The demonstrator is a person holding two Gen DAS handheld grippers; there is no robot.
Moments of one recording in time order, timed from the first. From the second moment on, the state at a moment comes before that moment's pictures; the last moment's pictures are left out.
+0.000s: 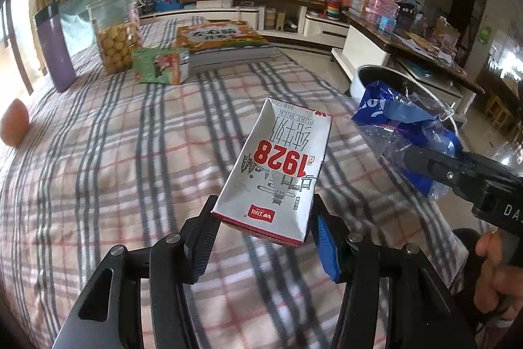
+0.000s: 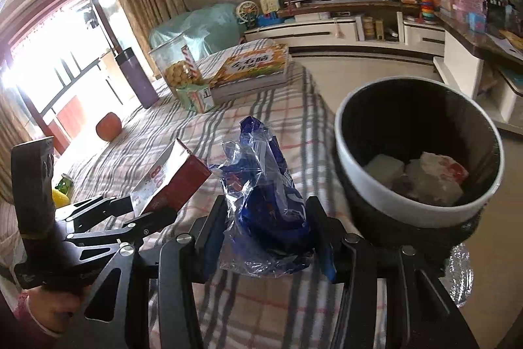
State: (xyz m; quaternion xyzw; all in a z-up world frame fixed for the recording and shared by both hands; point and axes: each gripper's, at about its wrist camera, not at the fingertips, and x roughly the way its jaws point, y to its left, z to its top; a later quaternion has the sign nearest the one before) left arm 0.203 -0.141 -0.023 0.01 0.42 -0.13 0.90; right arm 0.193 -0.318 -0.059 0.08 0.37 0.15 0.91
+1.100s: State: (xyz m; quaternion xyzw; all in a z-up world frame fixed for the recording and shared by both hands) left arm 0.234 -0.217 -0.011 0.05 0.41 -0.20 0.89; right arm 0.186 -0.413 -0.046 0.12 0.35 0.07 0.93
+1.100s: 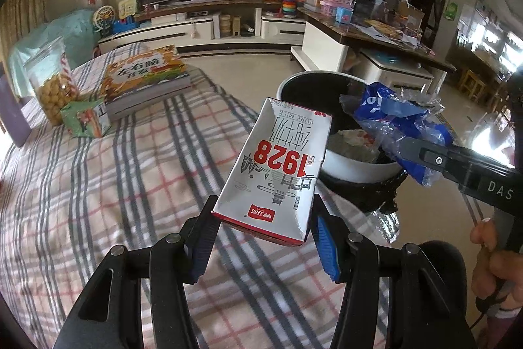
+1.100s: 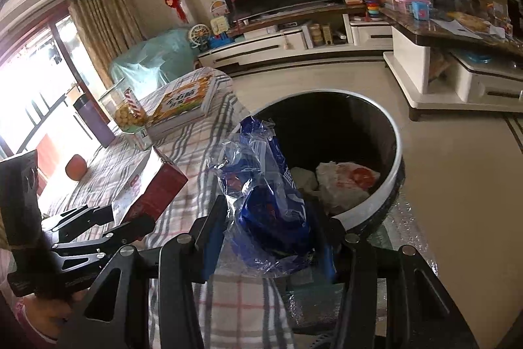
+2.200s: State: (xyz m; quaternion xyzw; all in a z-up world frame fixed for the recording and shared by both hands) left arm 0.258 -0.251 -0.008 0.07 0.40 -0.22 0.89; right arm 0.185 -0.440 -0.039 0.13 0.35 0.04 0.93
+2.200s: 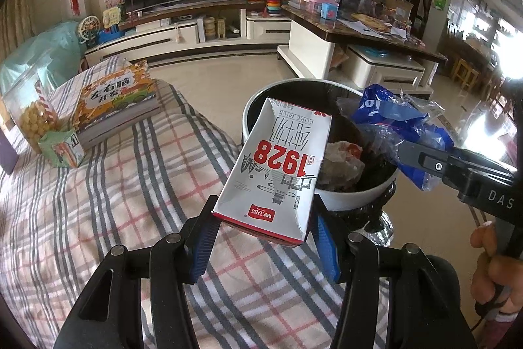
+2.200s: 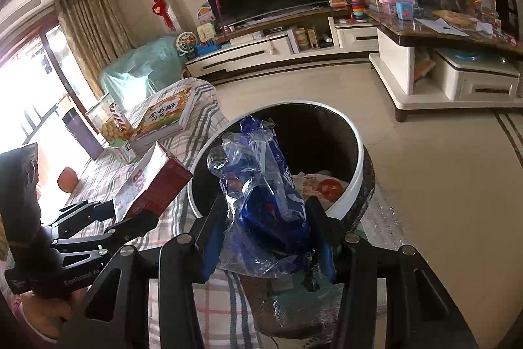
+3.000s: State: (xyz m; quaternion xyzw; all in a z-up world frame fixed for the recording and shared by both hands) left arm 0.280 -0.282 -0.007 0.09 0.40 -0.23 0.88; right arm 0.209 -0.449 -0.034 0.13 0.36 0.03 0.93
